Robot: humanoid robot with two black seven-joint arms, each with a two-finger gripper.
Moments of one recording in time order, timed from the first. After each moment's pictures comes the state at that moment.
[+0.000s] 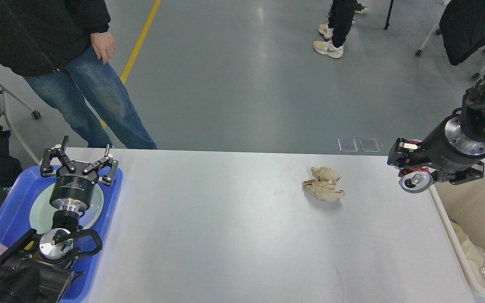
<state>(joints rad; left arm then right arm) -0.45 0.19 -1.20 -0.54 -0.21 -0.64 -0.23 2.24 -0.40 -1.40 1.58 0.13 0.46 -0.24</state>
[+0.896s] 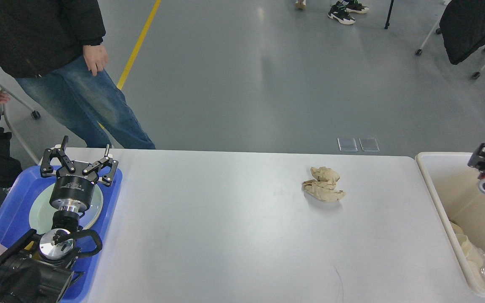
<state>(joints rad) -0.45 0.19 -1.20 -0.54 -0.21 -0.64 -0.23 1.81 -0.72 -1.38 1.15 -0.02 0.32 -0.22</state>
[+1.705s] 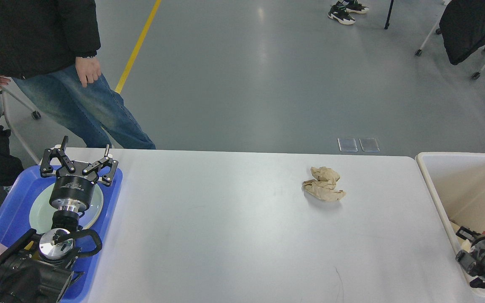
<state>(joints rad) -0.45 0.19 -1.20 -0.54 -0.21 -0.64 -0.23 0.59 -0.30 -0.93 0.12 0.00 -0.14 -0.22</state>
